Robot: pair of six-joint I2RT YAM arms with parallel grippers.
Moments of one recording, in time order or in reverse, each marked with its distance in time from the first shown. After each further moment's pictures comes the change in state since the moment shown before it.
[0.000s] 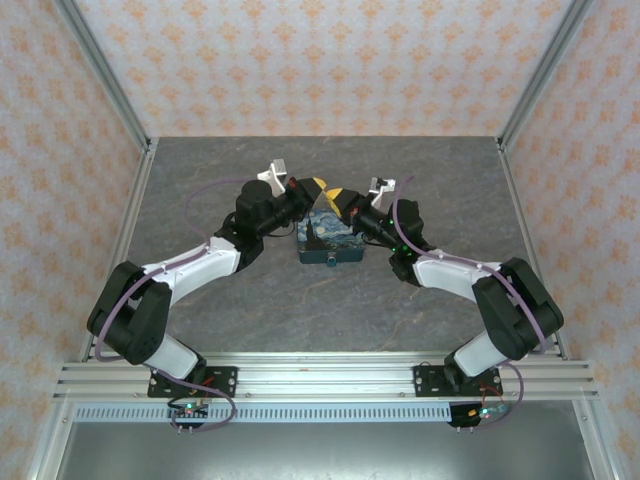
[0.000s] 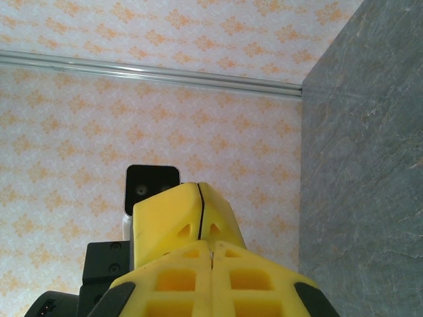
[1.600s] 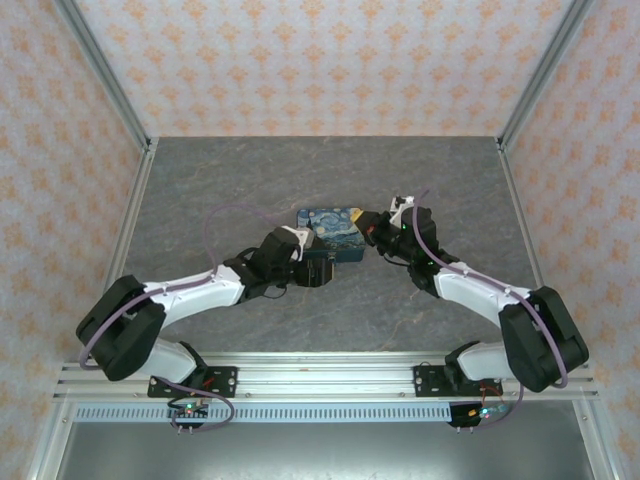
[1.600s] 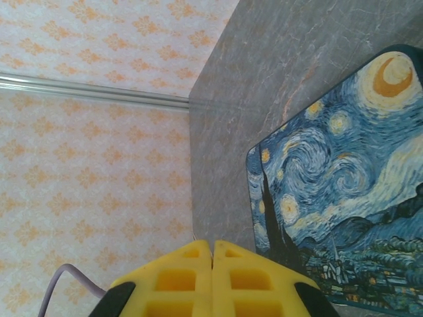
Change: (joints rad) left arm -0.203 -0.076 -0.197 -0.524 -0.076 0.639; right arm -0.084 -0.190 -0.111 -0.427 0.037 -0.207
